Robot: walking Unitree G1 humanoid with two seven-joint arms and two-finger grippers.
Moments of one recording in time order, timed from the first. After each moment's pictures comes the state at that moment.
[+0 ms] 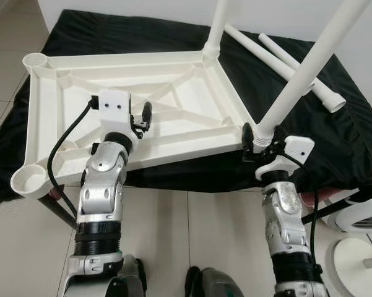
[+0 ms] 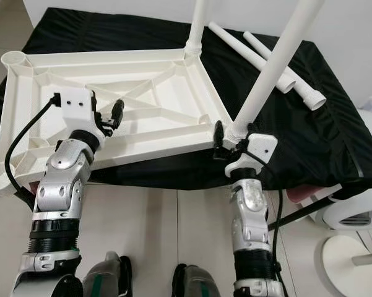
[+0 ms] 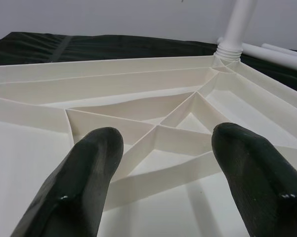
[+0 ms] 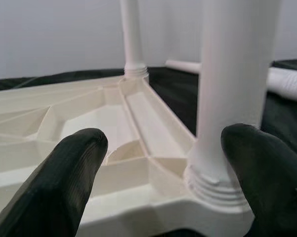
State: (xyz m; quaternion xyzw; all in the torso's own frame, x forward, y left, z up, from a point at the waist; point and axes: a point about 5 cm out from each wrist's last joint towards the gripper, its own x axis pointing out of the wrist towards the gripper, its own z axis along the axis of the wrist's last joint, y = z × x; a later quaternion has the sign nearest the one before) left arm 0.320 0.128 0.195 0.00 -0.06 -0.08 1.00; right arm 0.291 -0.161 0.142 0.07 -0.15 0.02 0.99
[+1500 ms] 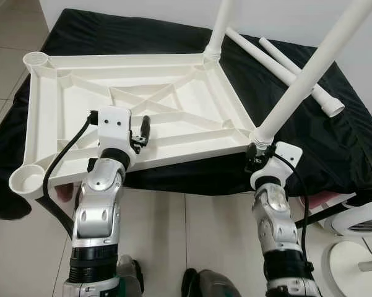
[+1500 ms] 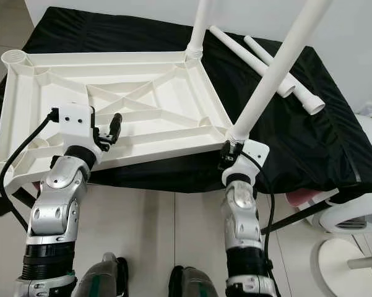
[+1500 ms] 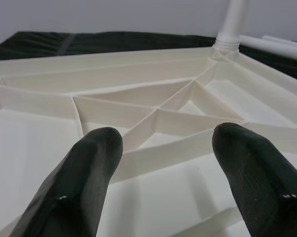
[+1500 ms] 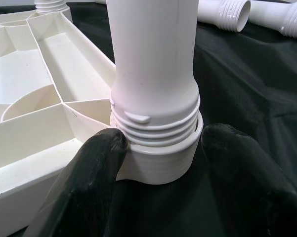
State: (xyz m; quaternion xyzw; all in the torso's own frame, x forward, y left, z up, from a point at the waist) left arm 0.292 0.126 0.192 0.03 -0.06 -0.07 0.99; right arm 0.305 -0.169 0.117 0.09 -0.02 -0.13 0.99
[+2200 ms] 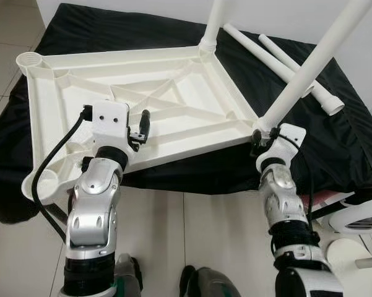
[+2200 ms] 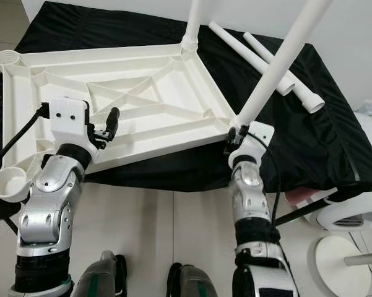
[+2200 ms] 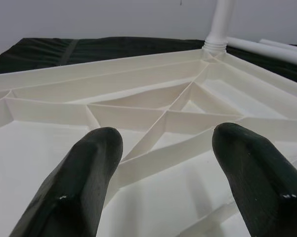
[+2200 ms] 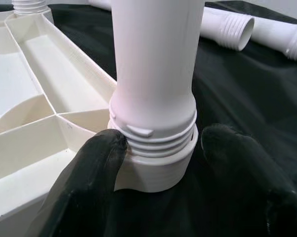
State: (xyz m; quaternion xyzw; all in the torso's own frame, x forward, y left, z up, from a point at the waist) left arm 0.275 0.128 0.206 0.04 -0.07 -0.07 0.99; right arm 0.341 -0.192 0.133 0.07 -0.03 -0.11 0.99
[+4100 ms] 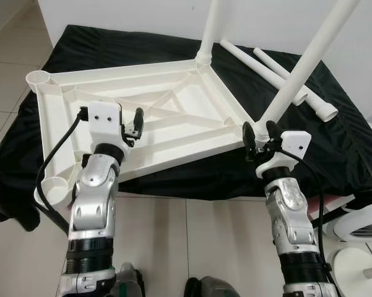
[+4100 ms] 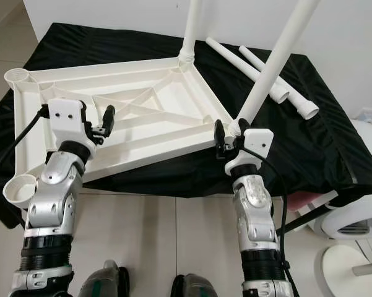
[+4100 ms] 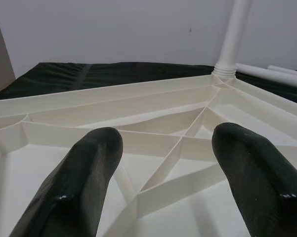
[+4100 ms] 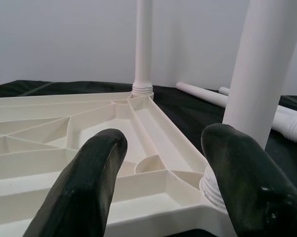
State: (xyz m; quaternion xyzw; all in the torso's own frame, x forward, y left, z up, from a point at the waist) left arm 0.301 0.142 0.179 0.02 -0.09 -0.06 0.99; right arm 0.287 -0.165 0.153 0.02 -0.15 0.06 0.99
